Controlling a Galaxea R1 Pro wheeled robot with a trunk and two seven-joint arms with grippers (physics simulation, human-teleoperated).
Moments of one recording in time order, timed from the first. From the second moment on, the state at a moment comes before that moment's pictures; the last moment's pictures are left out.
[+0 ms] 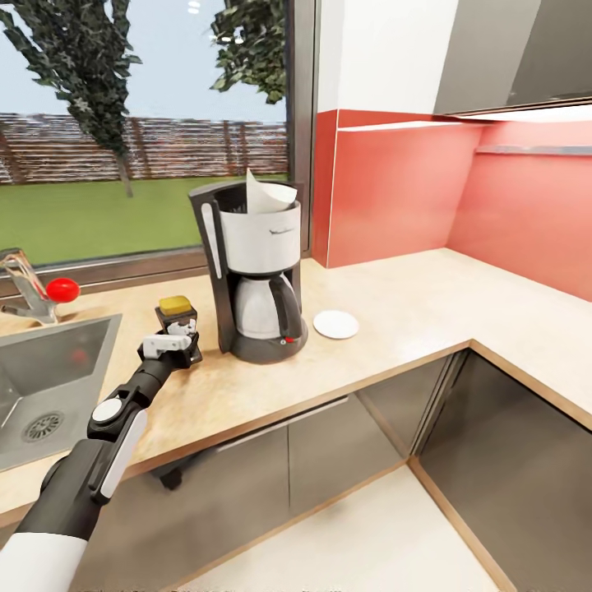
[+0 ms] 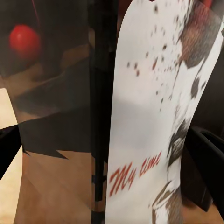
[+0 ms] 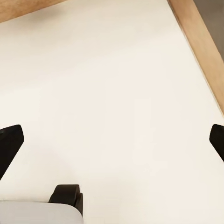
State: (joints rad) left arm -0.55 0.18 -0.05 -1.34 0.19 0.10 -0.09; right arm -0.02 -0.21 -0.10 -0.53 -0.04 -0.19 0.18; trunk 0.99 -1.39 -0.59
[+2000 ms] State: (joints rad) left arm -0.55 0.18 -0.05 -1.40 0.20 0.10 -0.09; right arm -0.02 -0.21 -0.10 -0.53 -0.04 -0.19 0.18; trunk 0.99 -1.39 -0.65
